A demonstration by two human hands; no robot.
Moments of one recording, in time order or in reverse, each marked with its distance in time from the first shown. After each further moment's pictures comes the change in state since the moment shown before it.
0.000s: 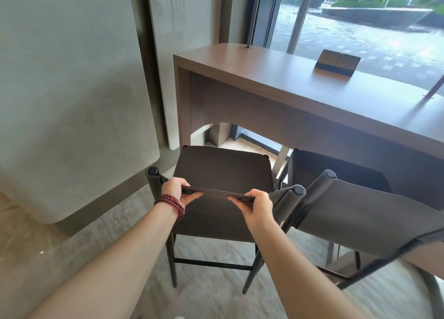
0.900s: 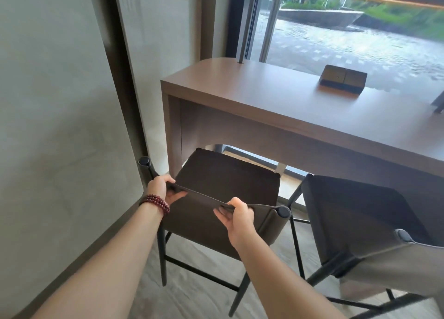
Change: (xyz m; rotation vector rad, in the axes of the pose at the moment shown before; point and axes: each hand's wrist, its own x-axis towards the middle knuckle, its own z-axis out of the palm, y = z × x) left_hand 0.224 0.185 -0.002 0.084 -0.091 -0.026; right_hand 0.146 0.063 0.201 -0.094 0.159 -0.016
